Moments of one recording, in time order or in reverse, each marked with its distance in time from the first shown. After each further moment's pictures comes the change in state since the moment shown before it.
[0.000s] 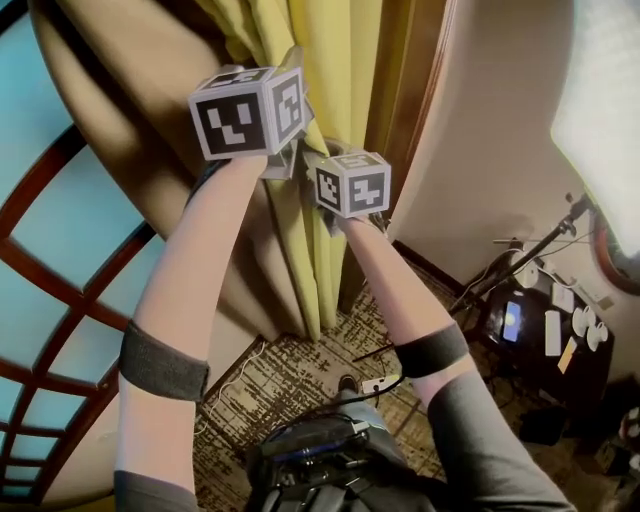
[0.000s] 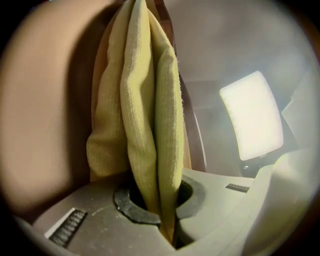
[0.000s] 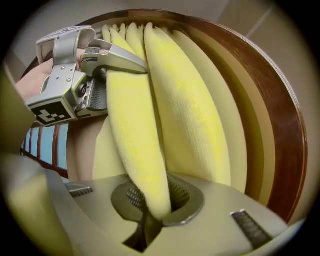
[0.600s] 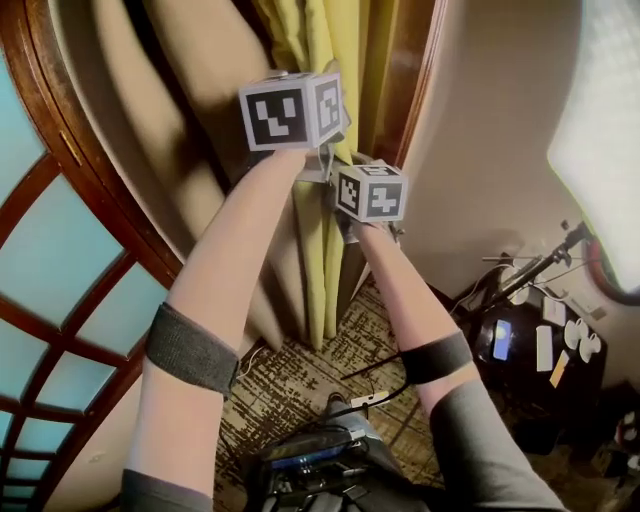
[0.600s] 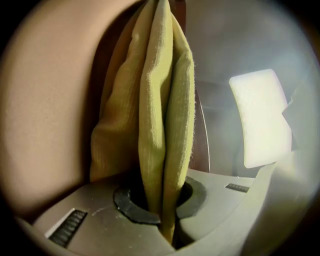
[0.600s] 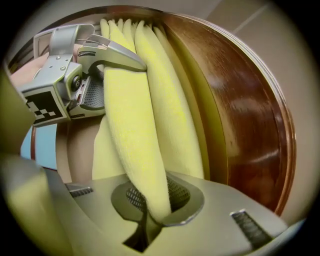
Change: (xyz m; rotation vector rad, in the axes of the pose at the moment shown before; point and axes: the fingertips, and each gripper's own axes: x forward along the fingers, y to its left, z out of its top) left arm 0.115 -0.052 -0.035 -0.139 0.034 -0.125; right arm -0.005 -0.129 -0.014 0.061 0.026 -0.170
